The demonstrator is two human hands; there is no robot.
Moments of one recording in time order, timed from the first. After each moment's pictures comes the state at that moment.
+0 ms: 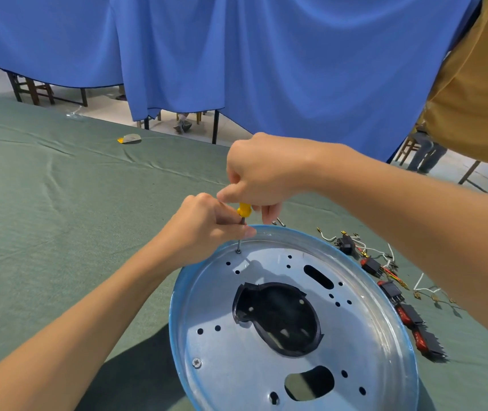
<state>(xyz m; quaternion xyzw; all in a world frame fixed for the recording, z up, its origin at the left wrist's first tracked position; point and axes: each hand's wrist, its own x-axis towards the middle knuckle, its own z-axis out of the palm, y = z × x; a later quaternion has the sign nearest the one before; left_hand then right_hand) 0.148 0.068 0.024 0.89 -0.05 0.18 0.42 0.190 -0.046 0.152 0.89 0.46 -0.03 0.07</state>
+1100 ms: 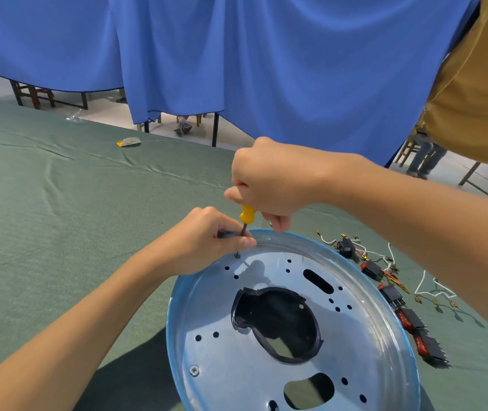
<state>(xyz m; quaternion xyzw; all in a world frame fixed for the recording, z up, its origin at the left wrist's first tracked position) 0.146 0.071 0.022 0.91 -0.11 0.11 0.39 0.199 -0.056 0.147 0.87 0.49 0.00 0.08</state>
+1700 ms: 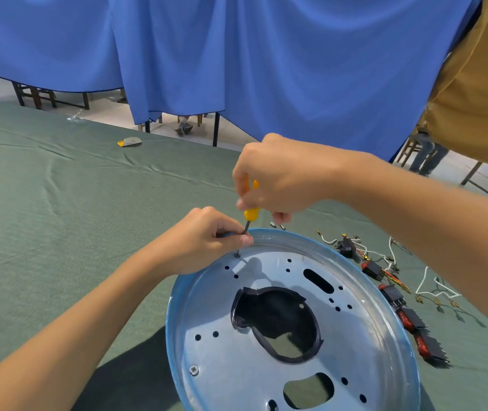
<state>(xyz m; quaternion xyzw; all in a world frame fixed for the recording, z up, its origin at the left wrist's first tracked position) 0.143 0.070 0.026 0.91 -0.11 0.09 0.38 0.201 -0.064 0.151 0.87 0.49 -0.01 0.07</state>
